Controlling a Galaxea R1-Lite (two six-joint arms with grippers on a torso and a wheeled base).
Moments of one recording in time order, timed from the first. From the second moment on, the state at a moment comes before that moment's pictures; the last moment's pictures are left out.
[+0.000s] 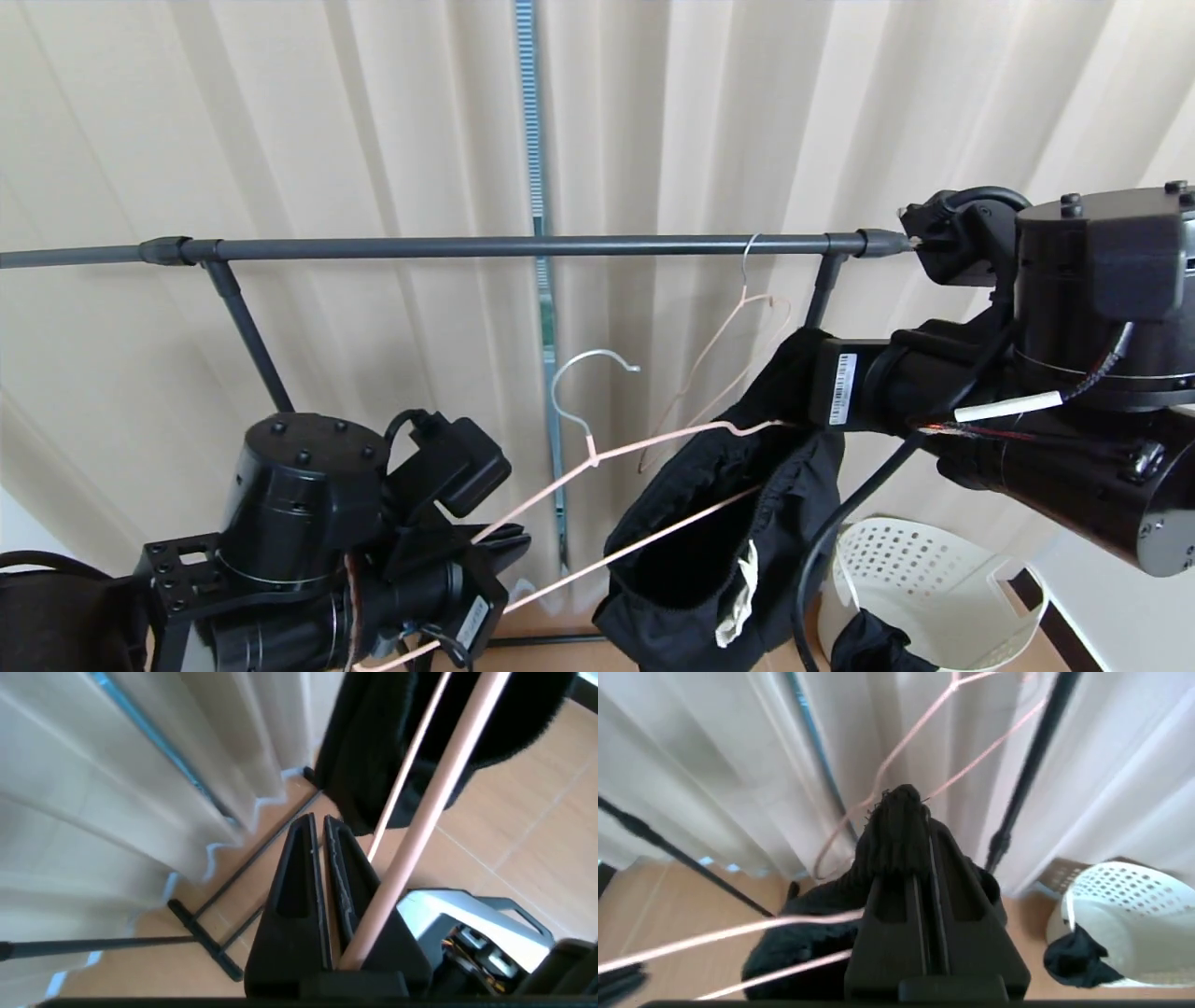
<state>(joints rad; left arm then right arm) -0.70 1.57 -0.54 -0.48 0.01 0.16 0.79 1.52 -0.97 -0.17 -0.62 0.36</state>
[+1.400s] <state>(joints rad) -0.79 1.63 -0.59 -0.54 0.05 0.17 1.09 1.55 -1.05 -0.15 -0.61 0.45</state>
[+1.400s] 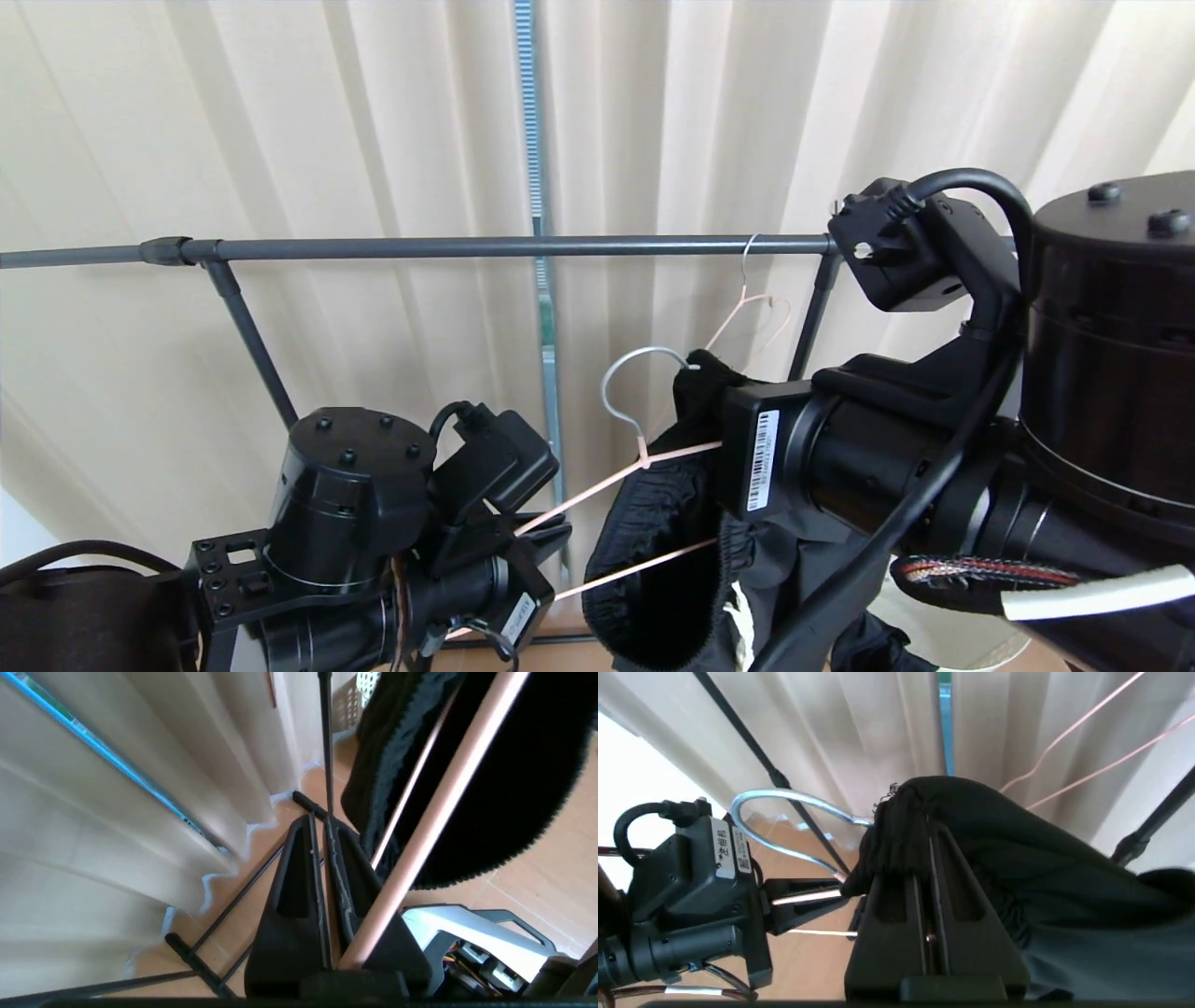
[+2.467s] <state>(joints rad) -0.81 1.60 -0.55 -0.64 0.04 0.17 0.99 1.55 -1.03 -0.15 -0.61 0.46</state>
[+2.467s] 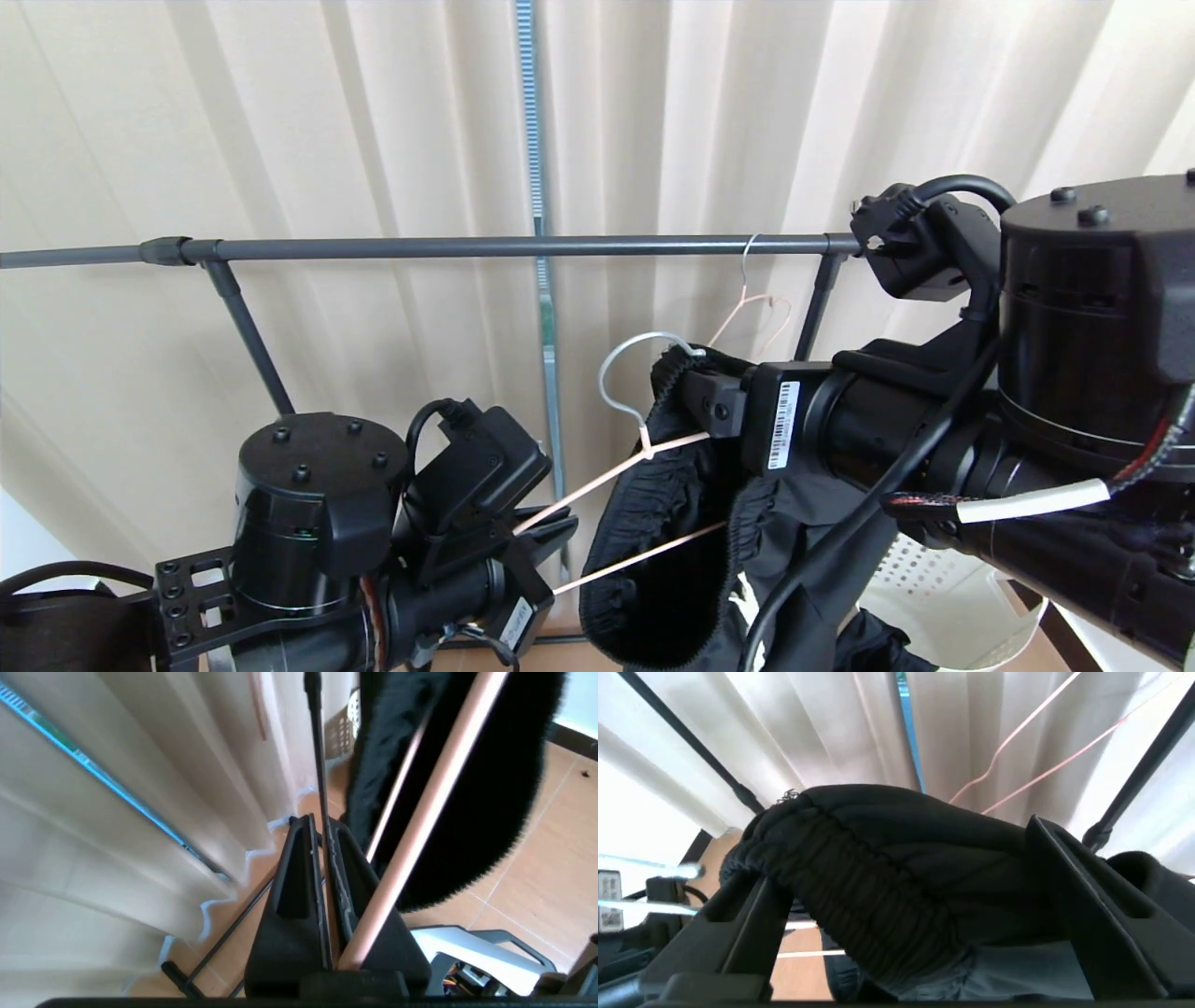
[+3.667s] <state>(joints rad) -0.74 1.64 -0.52 -0.73 0.04 0.14 1.01 1.50 -0.94 -0.14 -0.59 0.35</state>
